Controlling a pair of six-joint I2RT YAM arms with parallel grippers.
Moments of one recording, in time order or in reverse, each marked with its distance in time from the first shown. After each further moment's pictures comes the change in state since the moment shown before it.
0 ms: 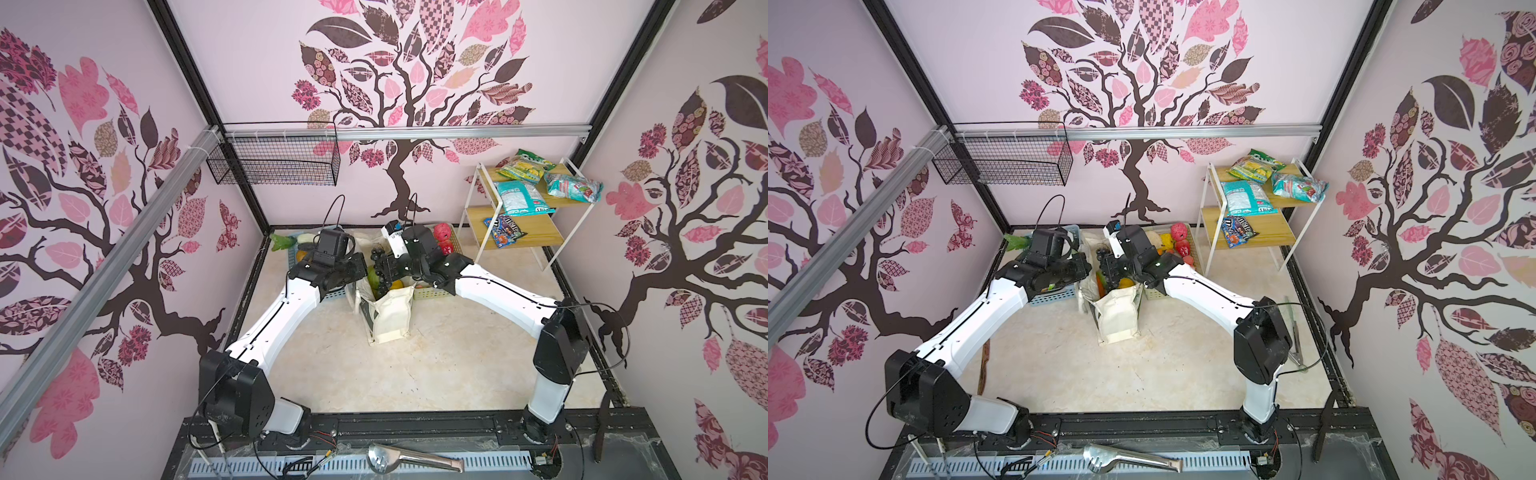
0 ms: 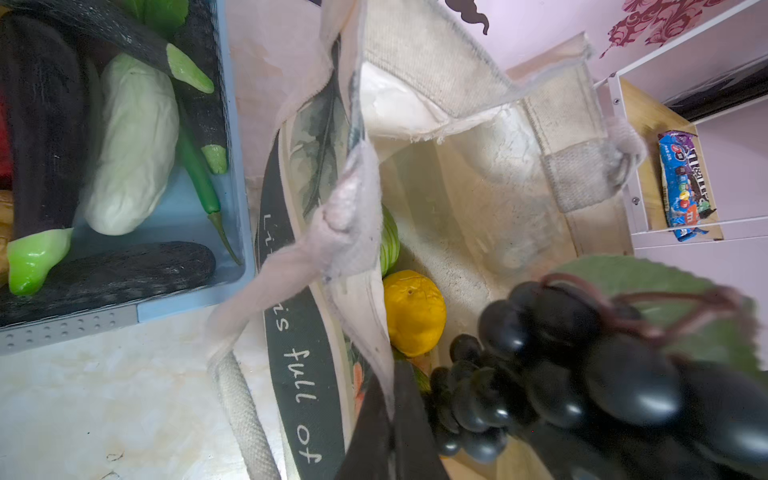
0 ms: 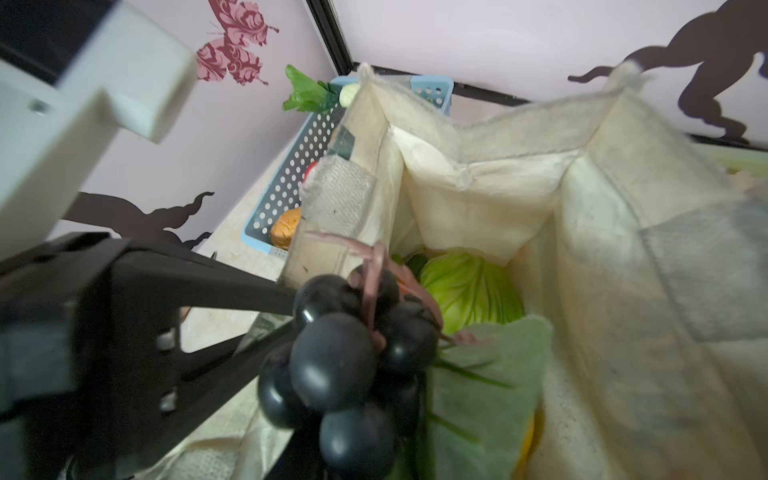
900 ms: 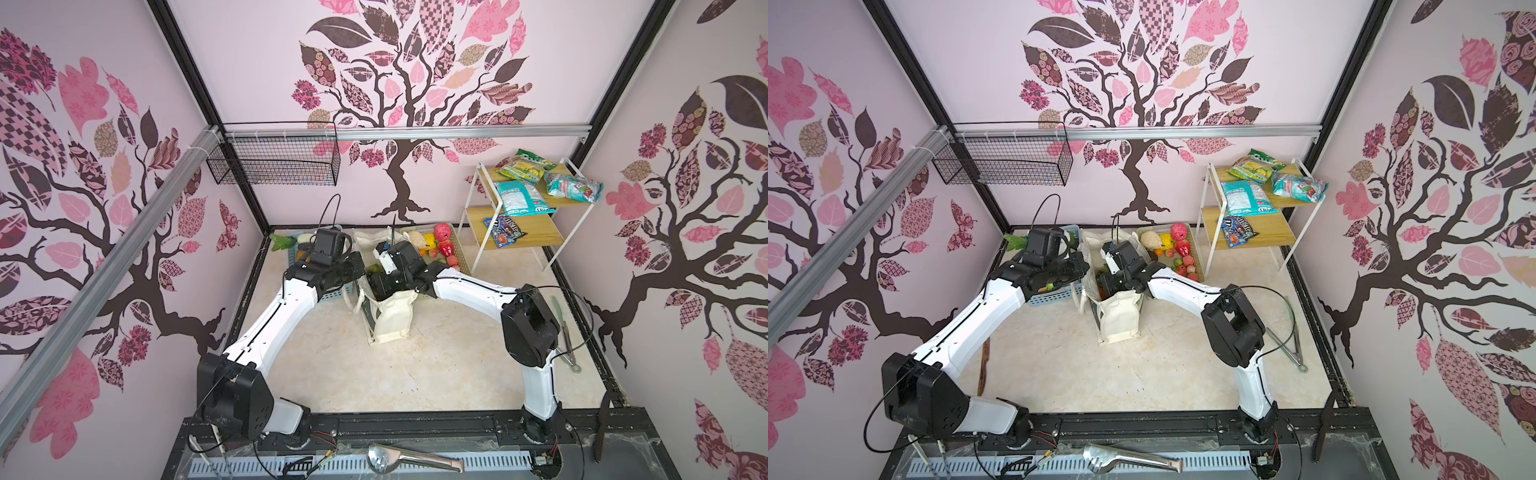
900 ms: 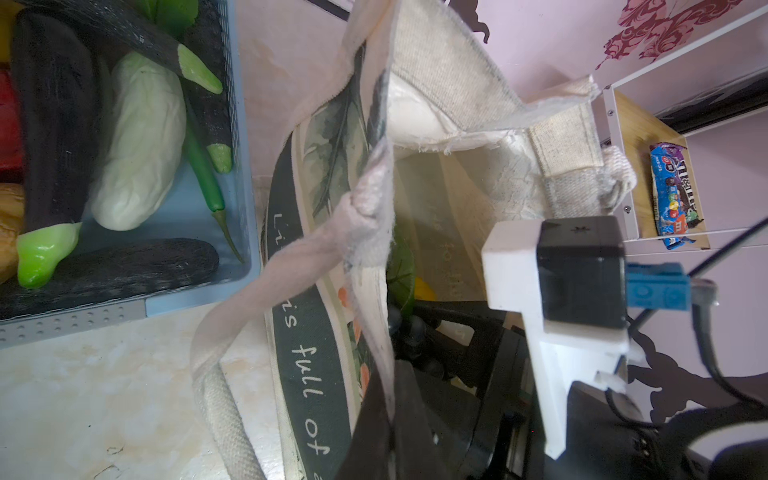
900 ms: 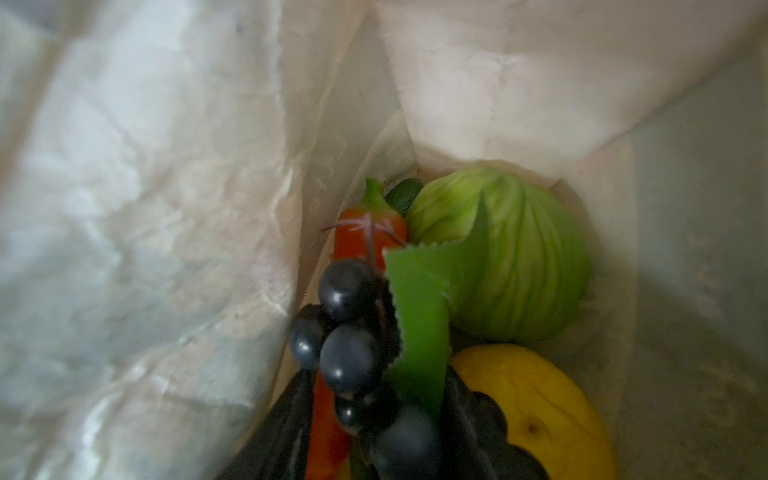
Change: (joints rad) left arm 0.025 -0.015 0.000 -0.010 0.015 -0.015; right arm 0.000 0.186 0.014 -0.008 -0.042 -0.007
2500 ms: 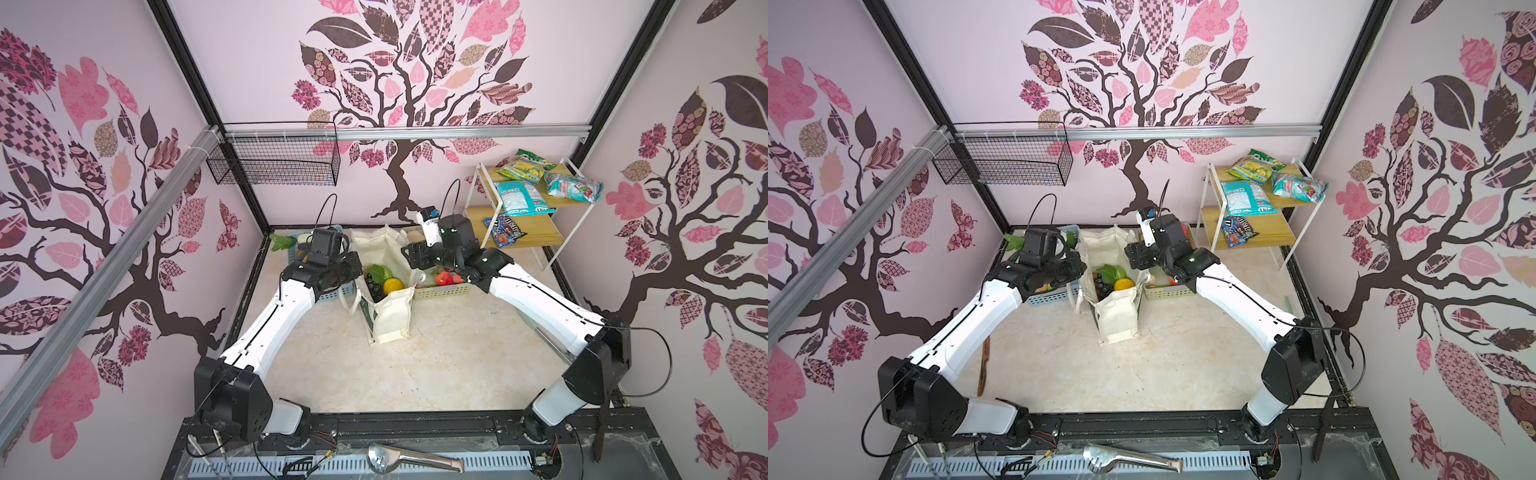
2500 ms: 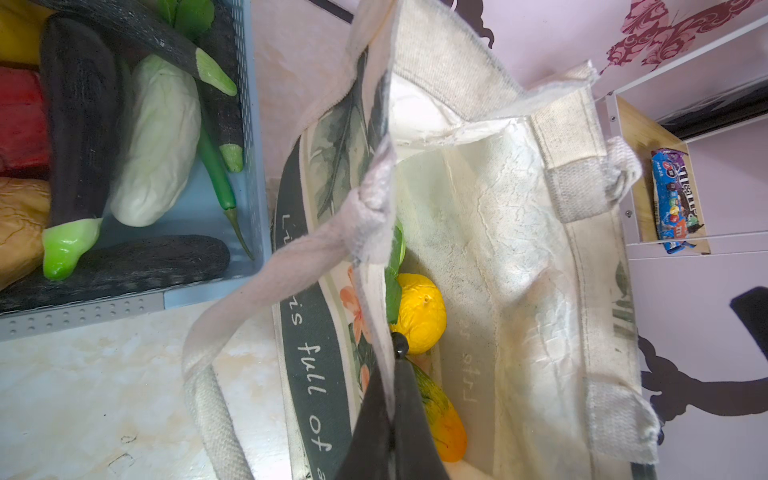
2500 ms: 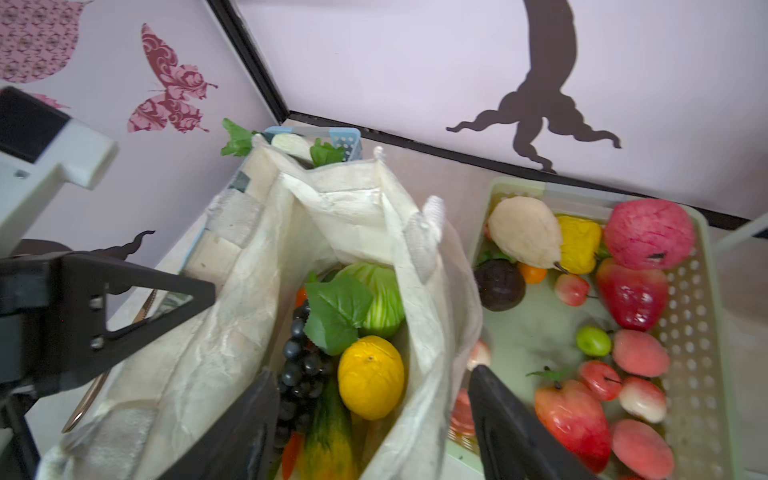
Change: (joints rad) left arm 0.010 -0.015 0.000 -0.015 0.000 0.000; right arm -0.154 -0.430 -0.141 -0.051 0.140 -0.057
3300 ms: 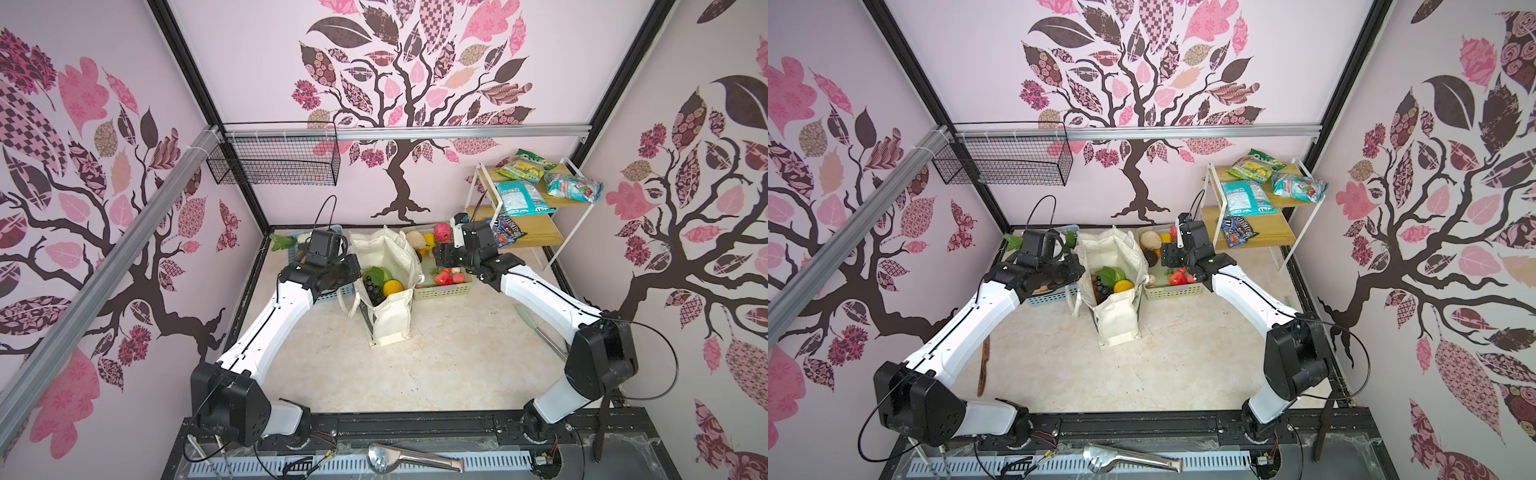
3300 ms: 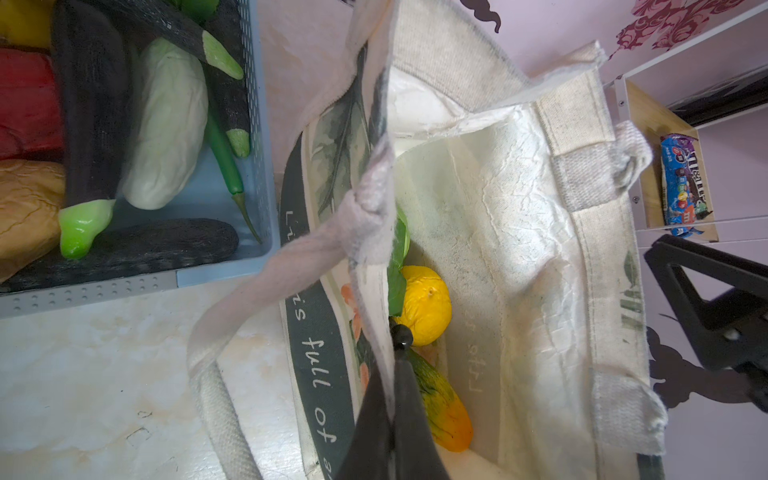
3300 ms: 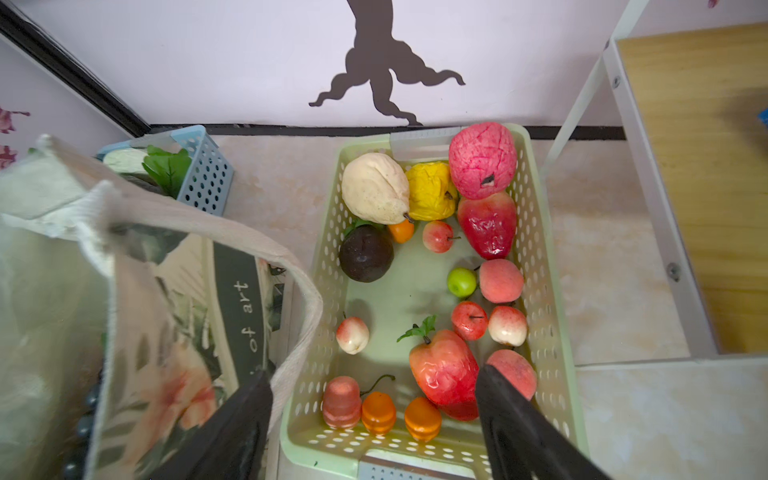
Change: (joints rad) left arm 0.001 -0.026 0.000 -0.061 0.007 0.015; right arm -0.198 0.036 -0.169 0.114 0.055 0.050
